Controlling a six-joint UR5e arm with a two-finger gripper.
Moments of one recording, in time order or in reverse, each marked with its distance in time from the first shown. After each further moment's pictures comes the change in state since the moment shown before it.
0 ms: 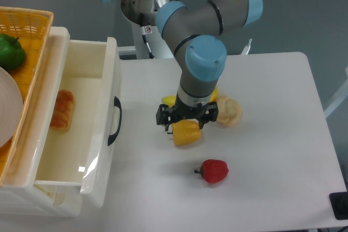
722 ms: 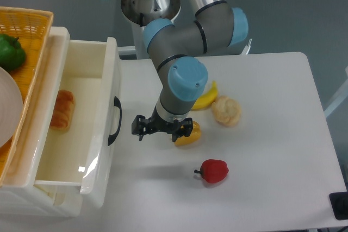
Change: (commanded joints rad) arm -0.051 -0.034 -0.012 0.000 -0.069 -0.003
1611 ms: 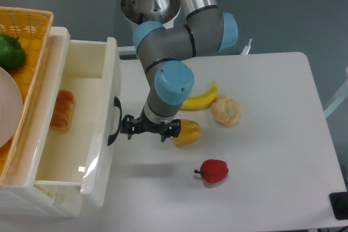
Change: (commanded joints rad) arm -0.017 0.009 -0.012 -0.006 -0.015 0.000
